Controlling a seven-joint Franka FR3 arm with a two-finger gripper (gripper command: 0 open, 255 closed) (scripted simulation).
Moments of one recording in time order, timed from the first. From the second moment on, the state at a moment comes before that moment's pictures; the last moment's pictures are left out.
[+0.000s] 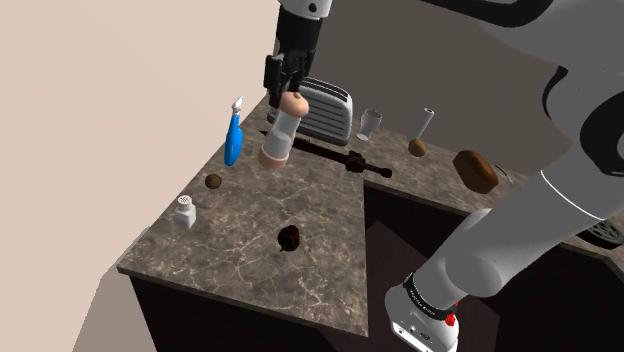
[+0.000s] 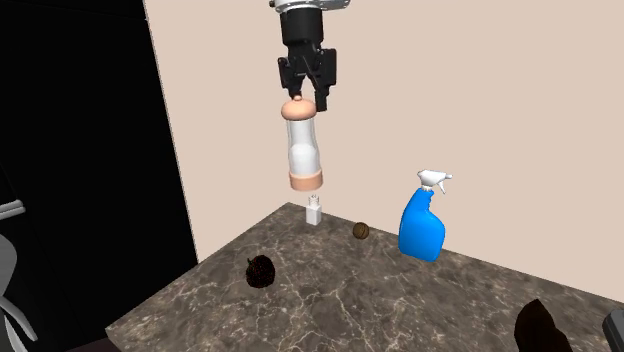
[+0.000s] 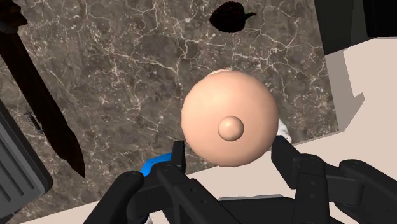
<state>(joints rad) -0.02 -0.12 0.40 -1.70 -0.04 1.62 0.10</state>
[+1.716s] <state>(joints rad) -0.26 -0.23 -0.02 -1.96 -0.05 1.80 -0.54</state>
